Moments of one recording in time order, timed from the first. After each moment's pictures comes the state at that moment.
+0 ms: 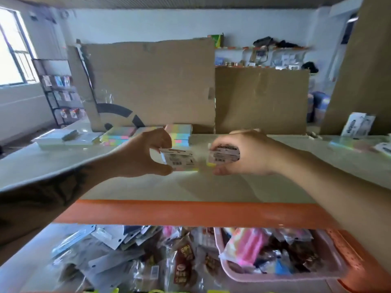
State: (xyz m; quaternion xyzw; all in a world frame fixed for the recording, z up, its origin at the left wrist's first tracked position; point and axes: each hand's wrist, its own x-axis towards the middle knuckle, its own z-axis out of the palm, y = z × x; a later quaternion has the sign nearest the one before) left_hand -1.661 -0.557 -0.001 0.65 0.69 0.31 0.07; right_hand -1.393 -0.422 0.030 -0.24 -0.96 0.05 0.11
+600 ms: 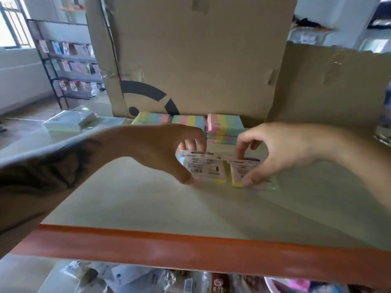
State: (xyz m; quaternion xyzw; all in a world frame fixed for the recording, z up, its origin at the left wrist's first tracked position) left_hand -1.738 -0.559 0.018 0.71 0.66 0.16 0.20; right_hand -1.512 -0.422 0.051 -0.25 -0.96 0.11 -0.07
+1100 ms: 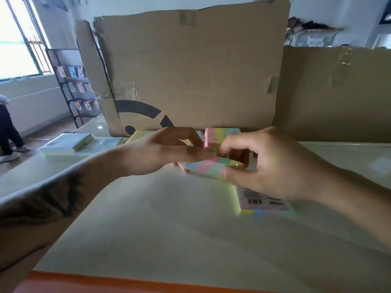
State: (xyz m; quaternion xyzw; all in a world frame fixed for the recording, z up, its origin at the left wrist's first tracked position) left_hand -1.748 -0.527 0.022 0.65 0.63 0.32 0.28; right_hand -1.516 -0.425 0.018 -0.12 -0.95 0.16 0.25
